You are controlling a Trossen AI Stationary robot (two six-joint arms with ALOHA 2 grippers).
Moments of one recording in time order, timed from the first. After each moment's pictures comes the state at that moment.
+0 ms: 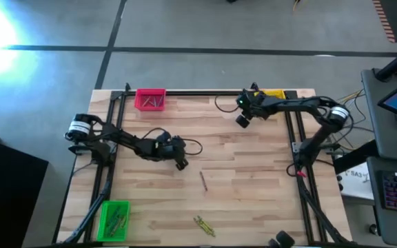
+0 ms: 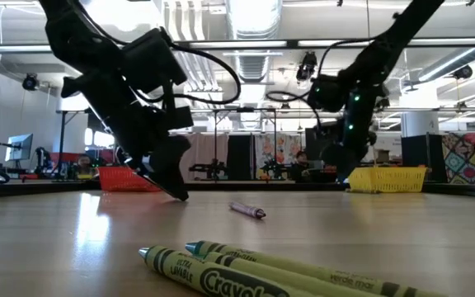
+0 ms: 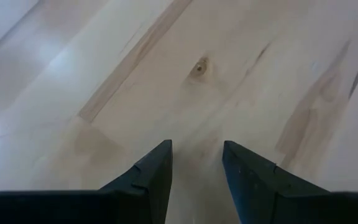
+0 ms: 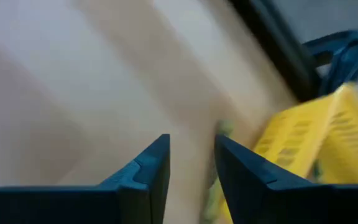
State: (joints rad) left arm -0.05 1.71 0.70 0.02 -0.44 -0.50; right arm -0.64 1.64 0.87 -0.38 0.36 -0.02
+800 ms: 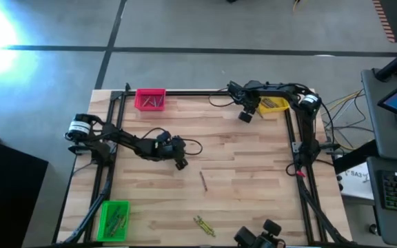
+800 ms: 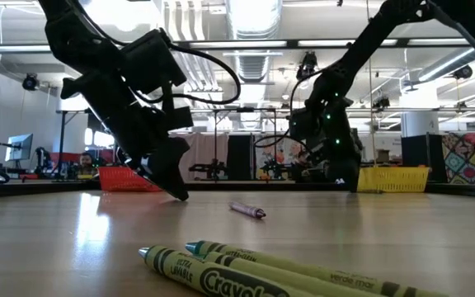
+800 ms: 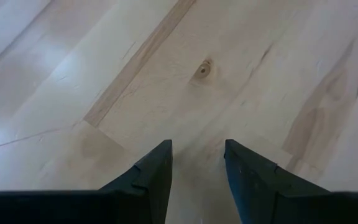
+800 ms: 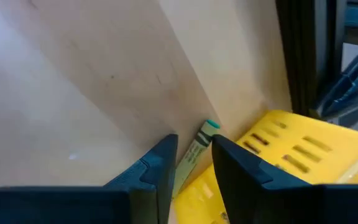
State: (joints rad) left arm -0.04 1.71 0.69 0.02 -0.45 -0.47; right arm -0.71 2.07 1.29 -0.87 0.39 -0.16
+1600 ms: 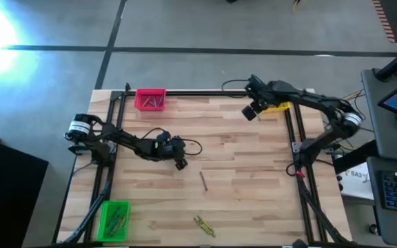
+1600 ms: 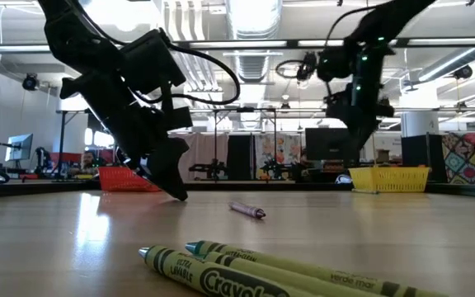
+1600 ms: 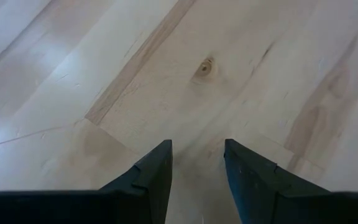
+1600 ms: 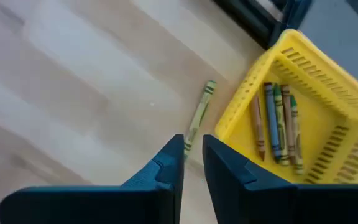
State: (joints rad) left arm -0.05 1.71 0.69 0.01 -0.45 -0.48; right arm -0.70 1.50 1.09 -0.86 0.19 0.17
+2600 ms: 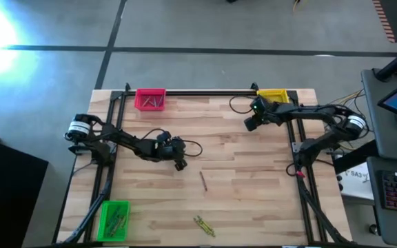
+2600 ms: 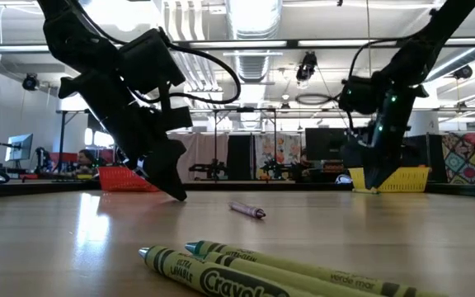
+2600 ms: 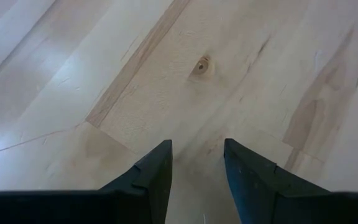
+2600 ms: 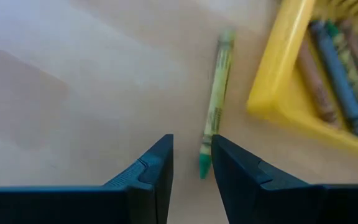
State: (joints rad) left arm -0.06 1.71 0.69 0.01 -0.46 -0.44; right arm -0.70 1.44 0.62 -0.32 0.24 0.32
